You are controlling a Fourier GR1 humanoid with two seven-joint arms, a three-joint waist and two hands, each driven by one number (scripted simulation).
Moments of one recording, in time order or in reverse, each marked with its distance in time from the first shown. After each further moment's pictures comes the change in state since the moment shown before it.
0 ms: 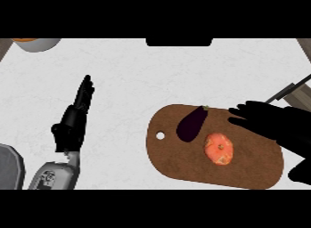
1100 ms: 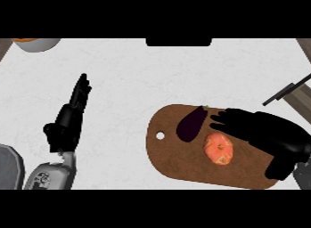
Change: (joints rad) left arm 0.009 -0.015 0.043 -0.046 -0.026 -0.054 0.031; right arm -0.008 0.115 0.098 0.146 0.132 -0.059 -0.067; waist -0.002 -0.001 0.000
